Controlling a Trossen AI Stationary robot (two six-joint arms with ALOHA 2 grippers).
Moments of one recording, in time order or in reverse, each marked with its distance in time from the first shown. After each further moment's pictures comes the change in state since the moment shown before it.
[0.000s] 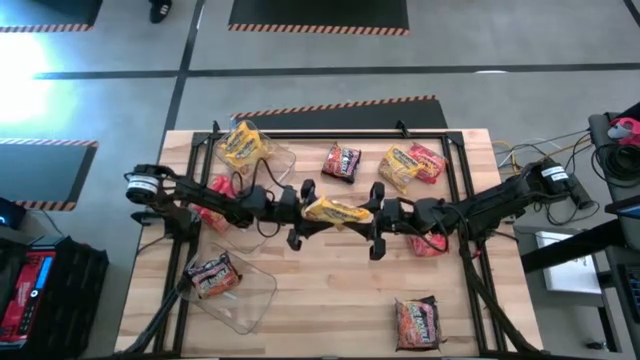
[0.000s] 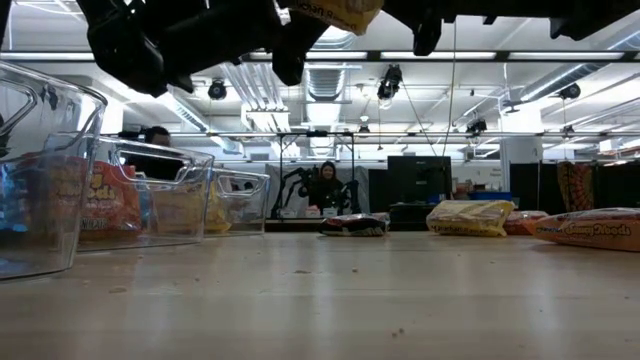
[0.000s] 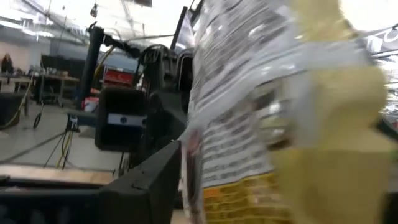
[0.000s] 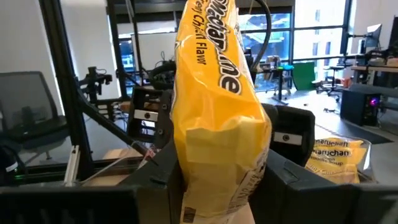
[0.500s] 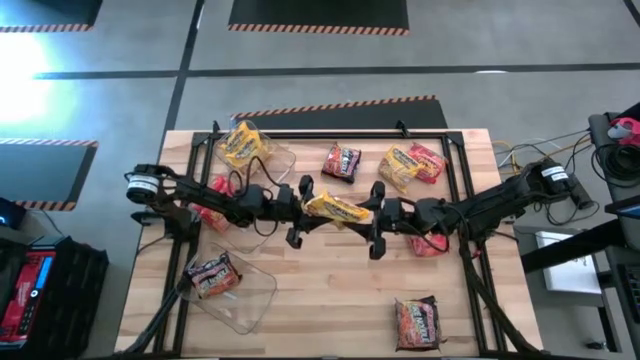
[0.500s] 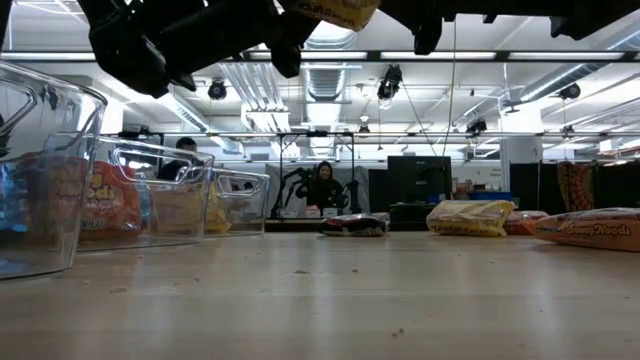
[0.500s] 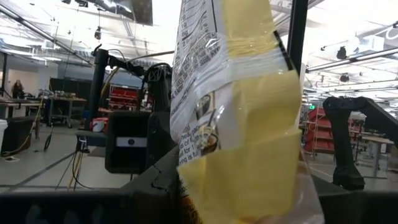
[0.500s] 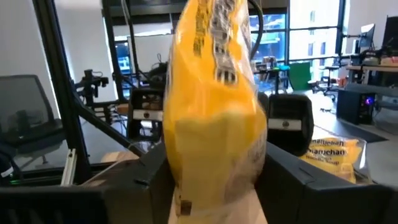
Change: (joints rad) left arm 0.000 0.001 0.001 0.061 -0.008 0.067; right arm 0.000 0.000 0.001 0.006 0.019 0.006
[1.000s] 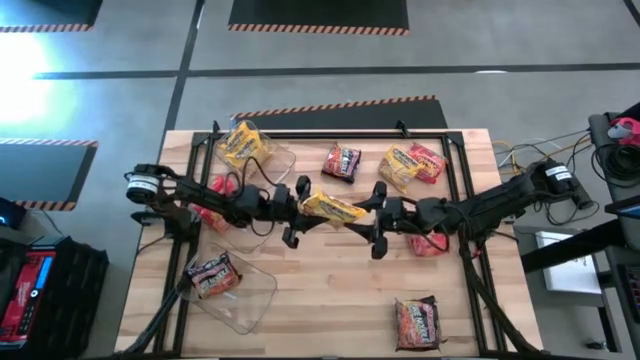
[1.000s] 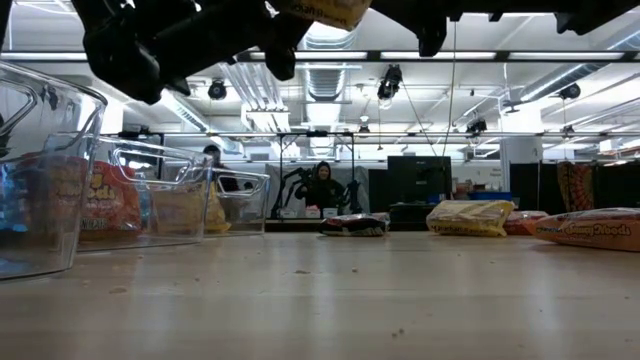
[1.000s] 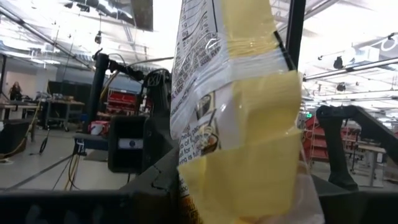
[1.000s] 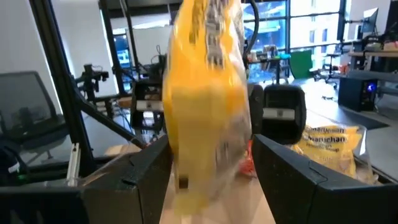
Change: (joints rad) left arm 0.002 0.000 -0.040 0.067 0.000 -0.028; right arm 0.000 -0.038 0.000 -0.079 0.008 0.045
